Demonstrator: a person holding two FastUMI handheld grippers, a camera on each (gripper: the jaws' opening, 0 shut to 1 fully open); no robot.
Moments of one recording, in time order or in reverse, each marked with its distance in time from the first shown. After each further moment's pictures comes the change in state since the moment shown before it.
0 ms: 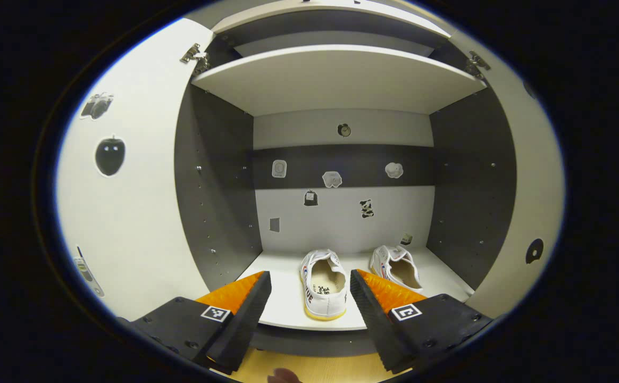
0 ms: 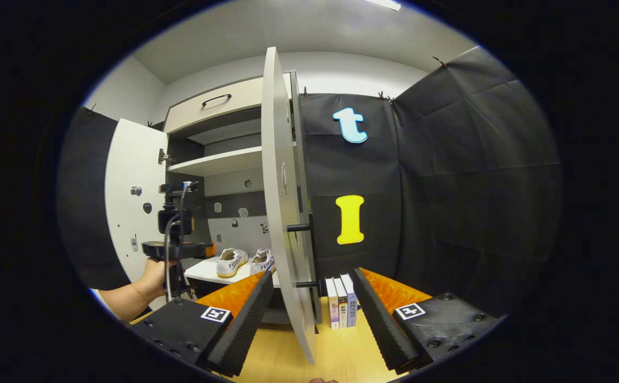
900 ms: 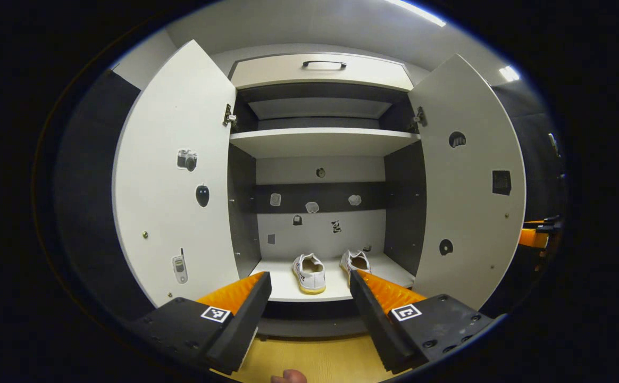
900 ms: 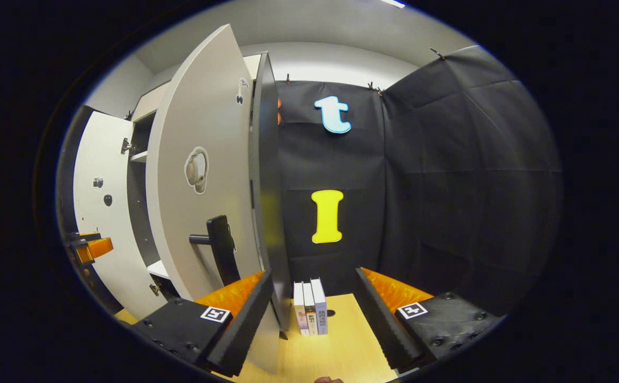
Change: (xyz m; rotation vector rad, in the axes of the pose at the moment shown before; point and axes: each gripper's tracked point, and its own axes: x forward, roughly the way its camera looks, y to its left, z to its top) left arm -0.177 0.016 0.020 0.009 -0.111 -0.117; right arm 0.083 -0.063 -0.006 -0.018 0.061 -0.037
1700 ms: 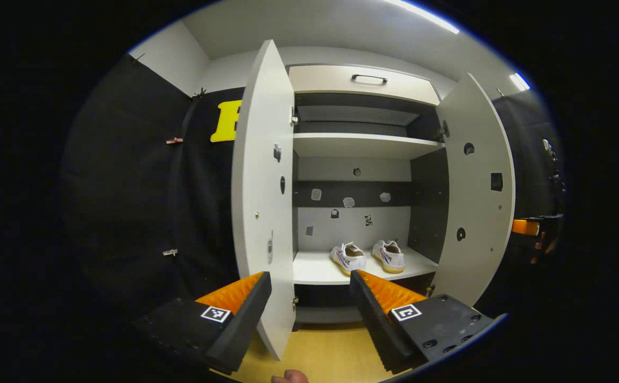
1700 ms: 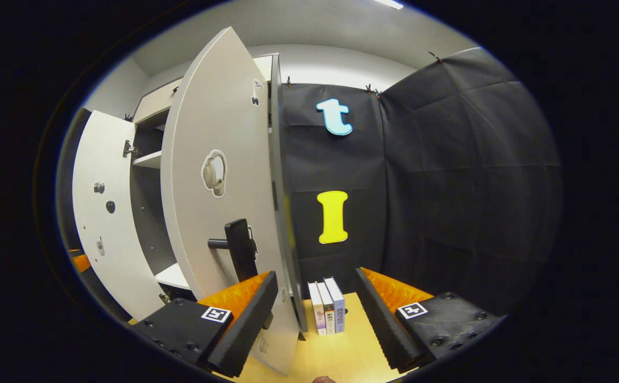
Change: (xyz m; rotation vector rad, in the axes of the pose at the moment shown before) left arm -0.075 0.122 -0.017 -0.032 -0.005 0.093; right arm -0.015 0.065 -0.005 0.018 -0.028 -0.040
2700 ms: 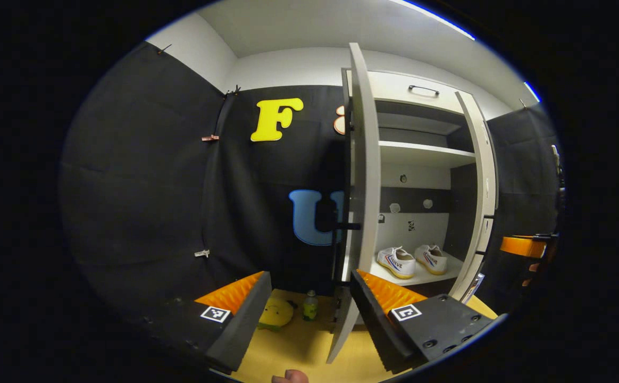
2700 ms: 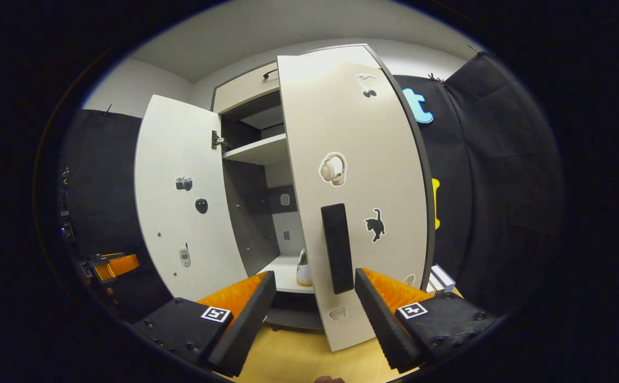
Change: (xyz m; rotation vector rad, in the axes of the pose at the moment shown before) left arm 0.011 0.138 0.012 -0.044 0.001 0.099; right arm -0.035 0.221 -0.025 0.078 0.047 0.343
